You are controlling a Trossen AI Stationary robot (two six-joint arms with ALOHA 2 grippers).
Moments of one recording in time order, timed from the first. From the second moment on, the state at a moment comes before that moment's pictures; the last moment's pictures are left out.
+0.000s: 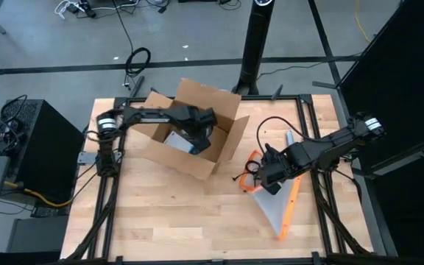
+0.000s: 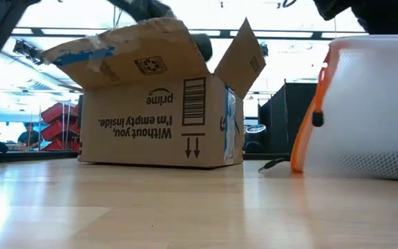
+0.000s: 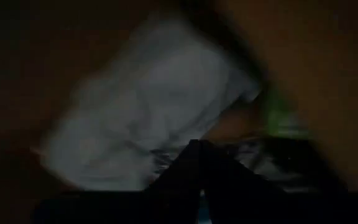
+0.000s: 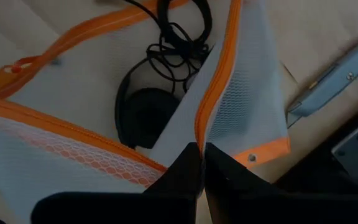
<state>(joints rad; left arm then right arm) 0.31 1.89 1.48 -0.89 -0.20 -0.15 0.39 1.44 1.30 -1.43 0.13 1.14</state>
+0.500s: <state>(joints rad) 0.39 1.82 1.47 -0.99 -0.15 0.39 0.43 1.42 1.30 -1.43 0.15 1.15</state>
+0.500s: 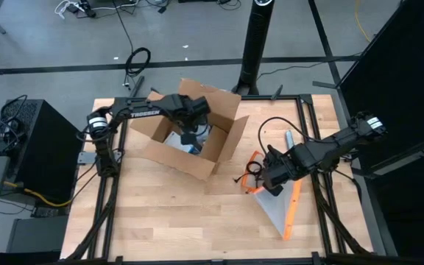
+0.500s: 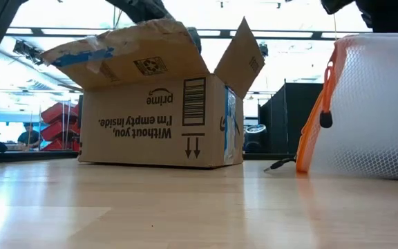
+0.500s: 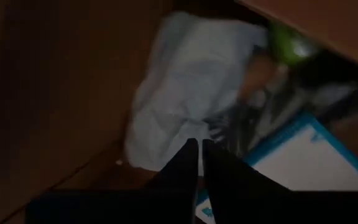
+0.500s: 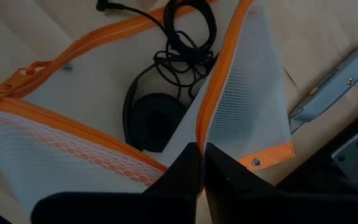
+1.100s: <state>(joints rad) 0.41 1.85 1.19 -0.58 -0.15 0.35 0.47 1.42 1.30 -1.41 0.13 1.23</state>
